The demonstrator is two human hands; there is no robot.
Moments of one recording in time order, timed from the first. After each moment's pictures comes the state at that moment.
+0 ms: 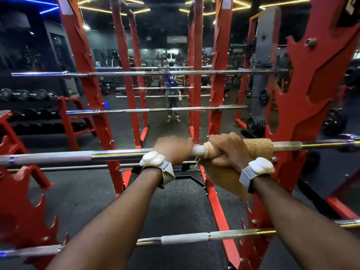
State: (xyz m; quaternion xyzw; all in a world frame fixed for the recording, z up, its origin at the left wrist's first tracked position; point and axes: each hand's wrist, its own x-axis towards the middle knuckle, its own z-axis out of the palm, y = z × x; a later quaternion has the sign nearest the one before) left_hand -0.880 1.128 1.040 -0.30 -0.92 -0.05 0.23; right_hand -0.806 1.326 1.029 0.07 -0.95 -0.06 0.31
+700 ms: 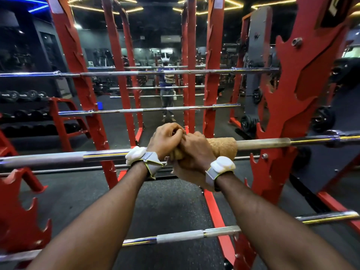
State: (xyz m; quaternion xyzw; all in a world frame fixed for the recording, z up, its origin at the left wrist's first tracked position) left_hand -0.904 1.128 1.044 -0.34 -0.83 -0.40 0.17; right_hand -0.834 1.258 1.021 0.11 -0.93 -0.14 0.33
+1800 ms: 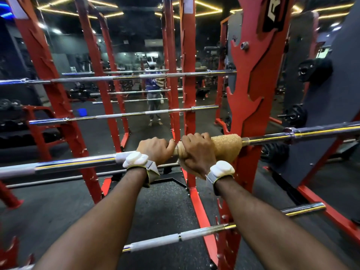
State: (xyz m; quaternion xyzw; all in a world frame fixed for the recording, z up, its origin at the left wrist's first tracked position) left_hand -0.848 1.212 1.043 -0.30 -0.93 -0.05 0.21; right_hand -0.782 1.368 1.007 -0.01 -0.91 -0.16 0.37
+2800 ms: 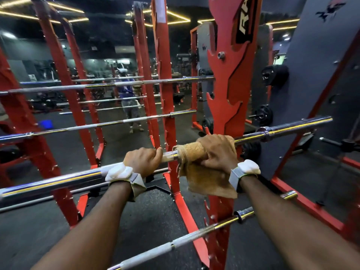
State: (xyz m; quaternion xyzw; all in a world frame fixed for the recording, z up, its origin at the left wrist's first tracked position) left_hand -0.857 1.202 1.035 -0.35 -0.91 -0.07 0.22; right_hand -0.735 1.457 1.015 -0.04 -0.96 -0.09 0.28
